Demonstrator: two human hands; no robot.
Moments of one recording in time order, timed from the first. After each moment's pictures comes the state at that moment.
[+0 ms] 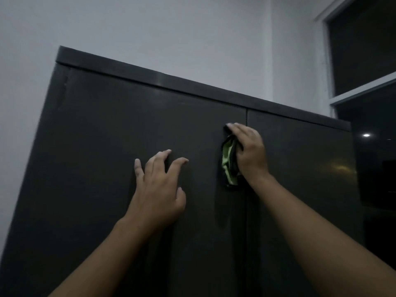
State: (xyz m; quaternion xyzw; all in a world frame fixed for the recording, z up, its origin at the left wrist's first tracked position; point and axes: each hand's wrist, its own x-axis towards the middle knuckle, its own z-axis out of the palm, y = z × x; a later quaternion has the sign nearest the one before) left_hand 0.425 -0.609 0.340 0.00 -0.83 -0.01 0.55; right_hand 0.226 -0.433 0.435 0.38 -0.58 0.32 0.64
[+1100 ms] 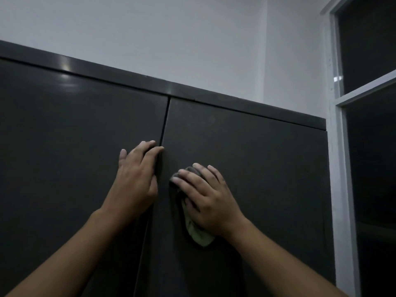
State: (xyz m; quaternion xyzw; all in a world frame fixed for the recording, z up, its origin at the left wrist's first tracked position) left_hand 0.272 -0.462 0.360 0.01 -0.77 -0.02 0.64; right_hand 0.118 -0.298 0.356 0.55 -0.48 0.07 0.68
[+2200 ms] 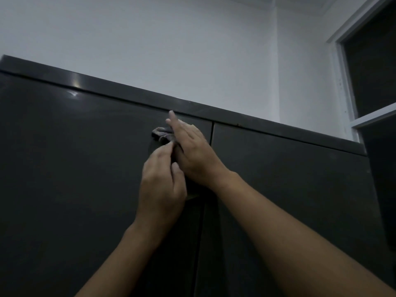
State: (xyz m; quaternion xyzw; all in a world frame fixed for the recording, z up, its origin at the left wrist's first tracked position) left_hand 0.297 -0.497 0.396 -0.06 -0.62 -0.16 0.77; right_hand 0.221 -0.431 0.489 0.64 -0.52 0.21 0.53
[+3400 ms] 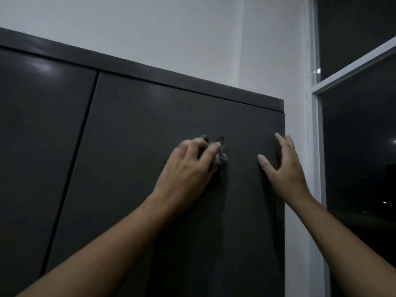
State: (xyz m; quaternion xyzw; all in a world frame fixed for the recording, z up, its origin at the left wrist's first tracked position) left_hand 0.124 -0.292 0.386 -0.05 -0.73 0.17 0.66; right_hand -0.006 -0.072 0.409 0.34 -0.69 0.44 0.46
